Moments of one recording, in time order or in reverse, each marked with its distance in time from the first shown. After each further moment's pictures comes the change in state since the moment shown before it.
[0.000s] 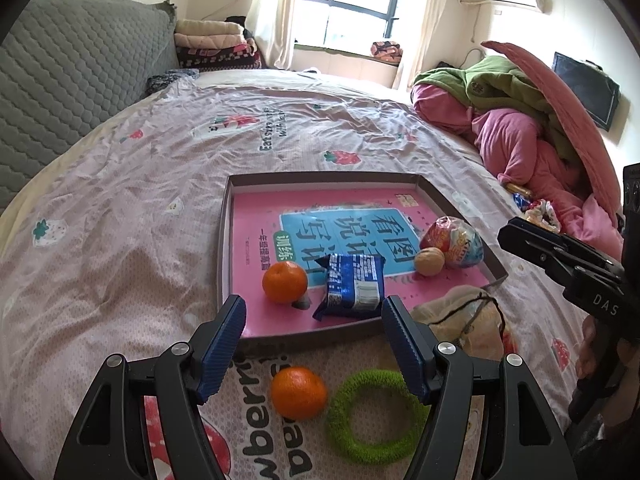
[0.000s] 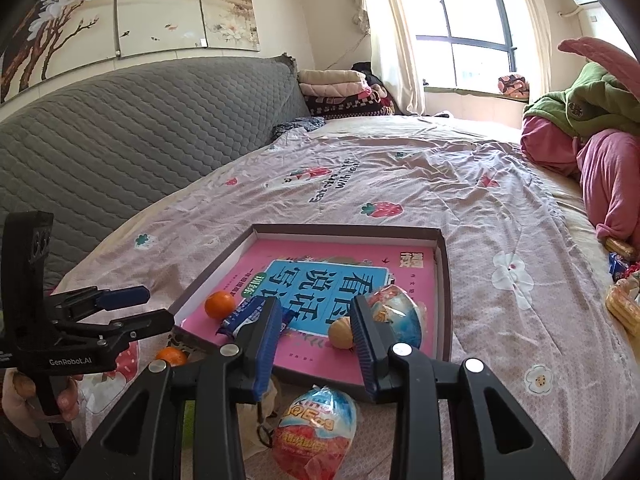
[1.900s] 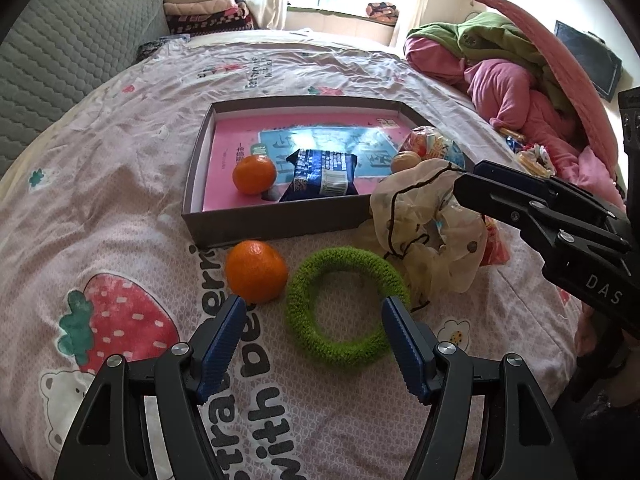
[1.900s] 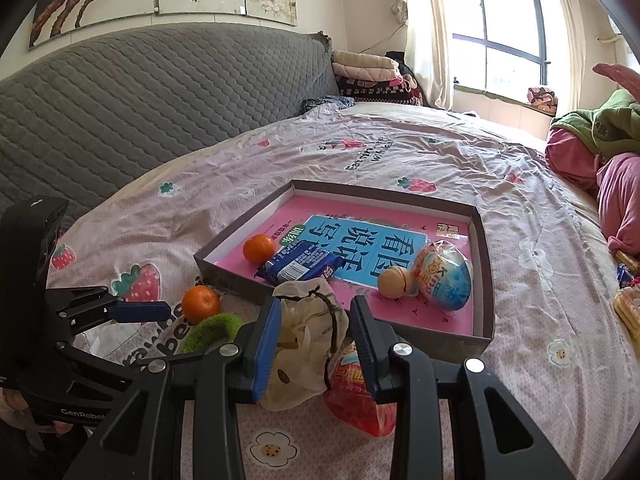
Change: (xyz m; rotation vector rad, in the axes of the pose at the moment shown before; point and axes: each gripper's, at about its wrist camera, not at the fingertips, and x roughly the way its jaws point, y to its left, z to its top) left arm -0.003 -0.026 -0.064 0.022 0.149 0.007; right arm -0.001 0.046 -0.036 -0.126 0.073 0.023
